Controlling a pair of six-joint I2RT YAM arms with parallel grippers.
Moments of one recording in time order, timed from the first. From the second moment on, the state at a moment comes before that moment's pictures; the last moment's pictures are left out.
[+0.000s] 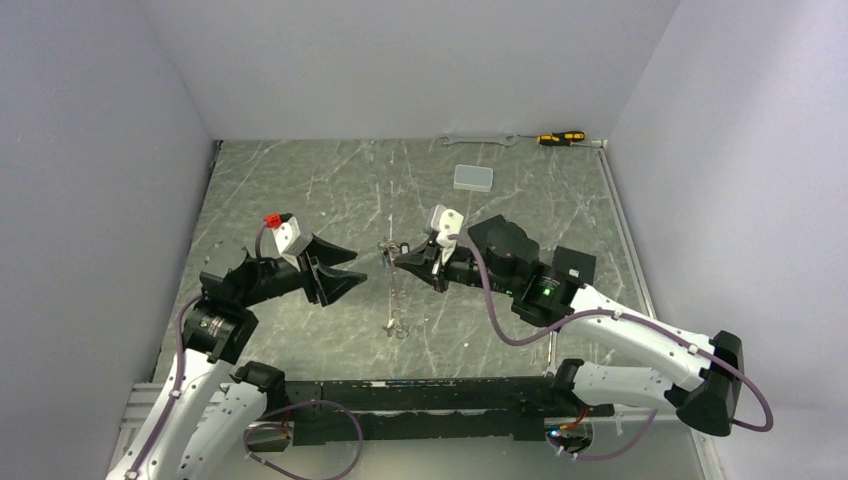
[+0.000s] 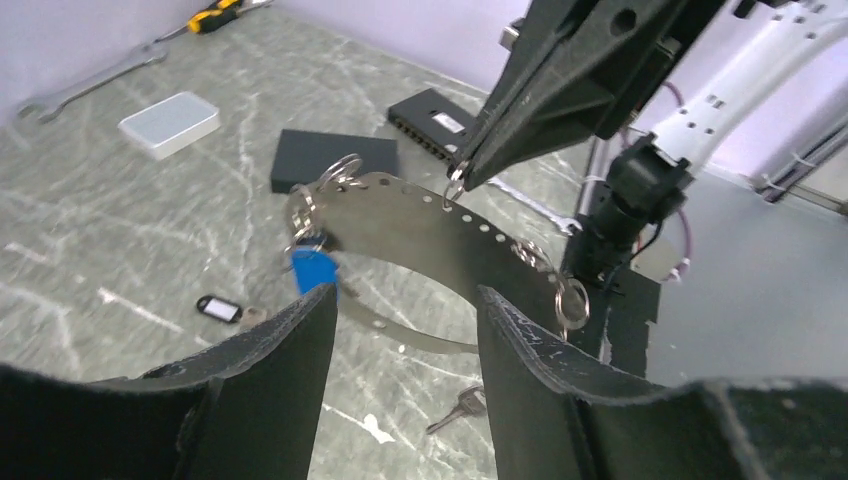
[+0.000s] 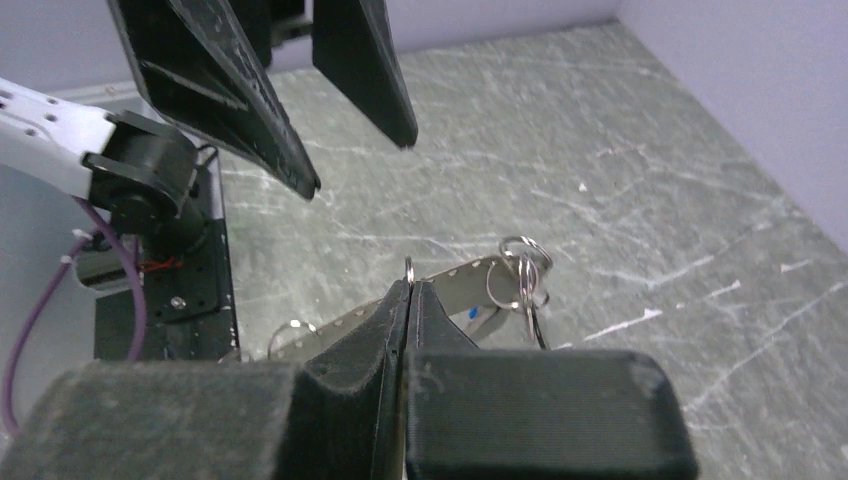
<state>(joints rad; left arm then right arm) -0.31 0.59 0.71 -0.17 0.81 -0.13 0.99 1.06 0.92 0.06 -0.26 -0.09</state>
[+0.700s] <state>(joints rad) -0.31 0.58 0.46 0.53 1.02 -0.43 0.99 1.07 0.87 0.28 -0.43 0.07</state>
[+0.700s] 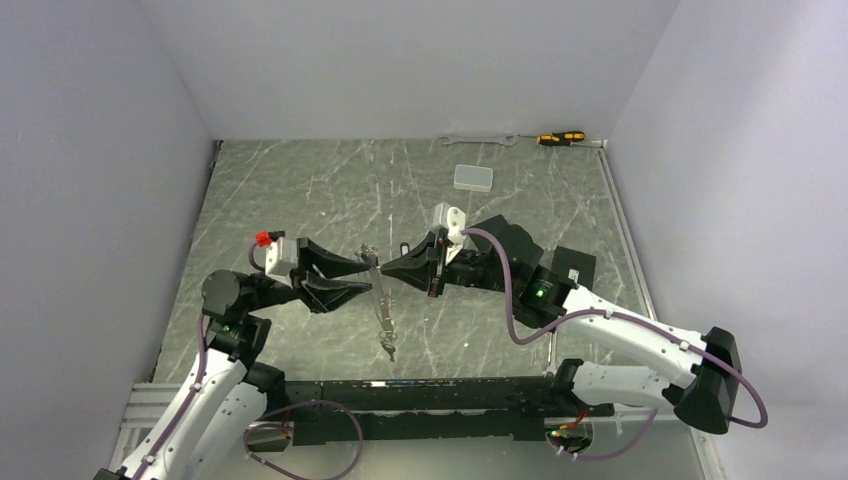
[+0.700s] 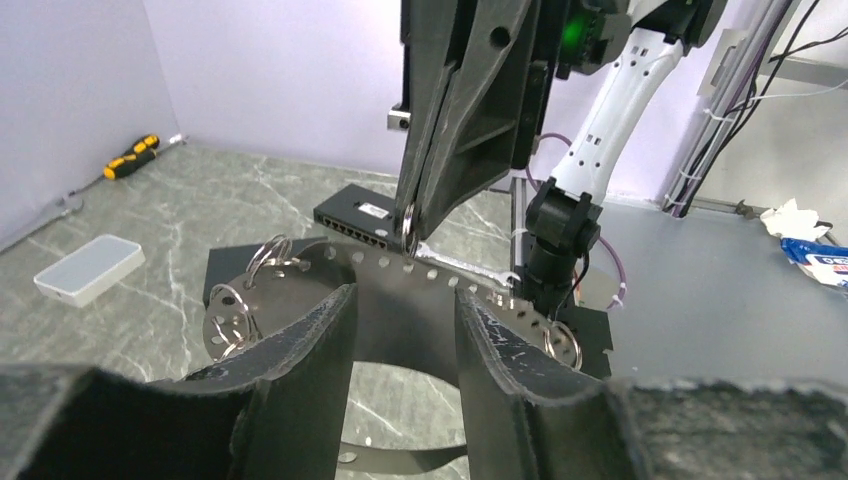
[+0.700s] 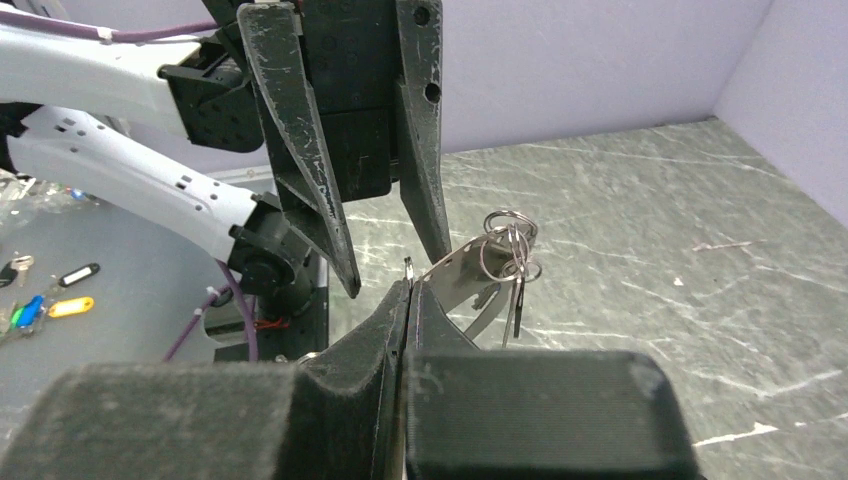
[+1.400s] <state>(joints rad) -0.32 0.57 0.43 0.65 1.02 -0.46 0.99 1.16 0.87 0.42 -0.51 0.16</state>
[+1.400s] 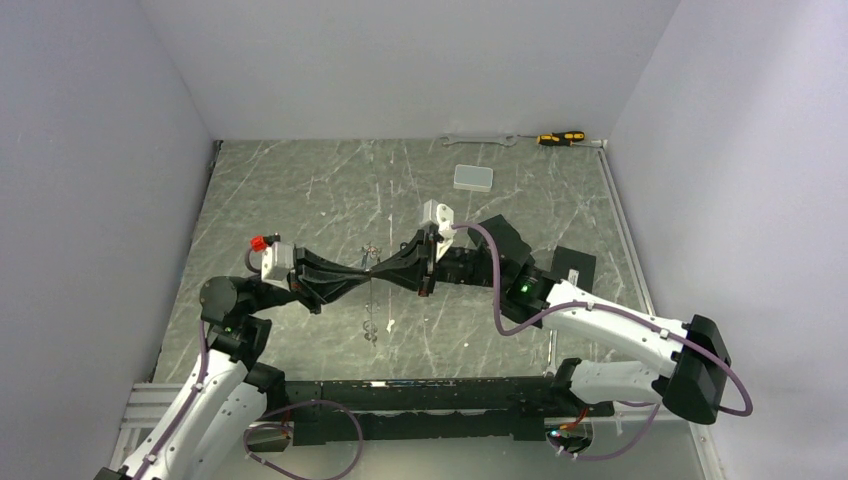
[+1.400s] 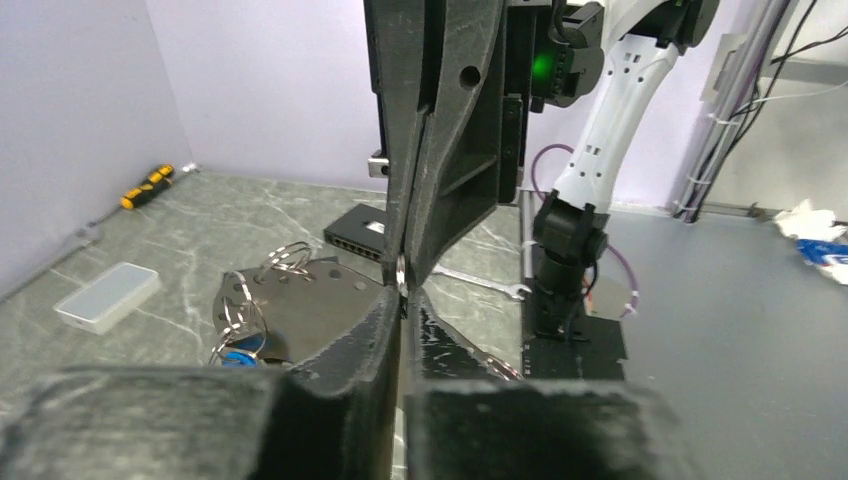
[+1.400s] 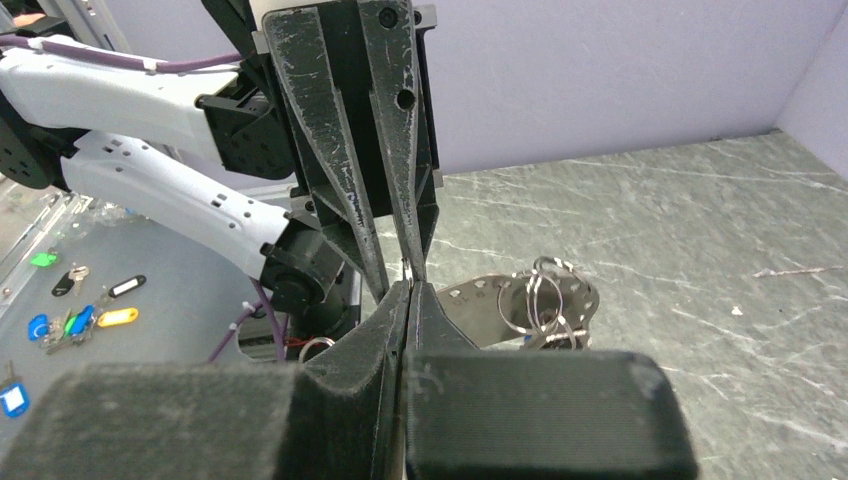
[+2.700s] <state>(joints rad) -0.42 0.60 0.54 -0.04 0.94 0.16 1.01 1.24 1.13 -0.25 -0.45 -0.25</state>
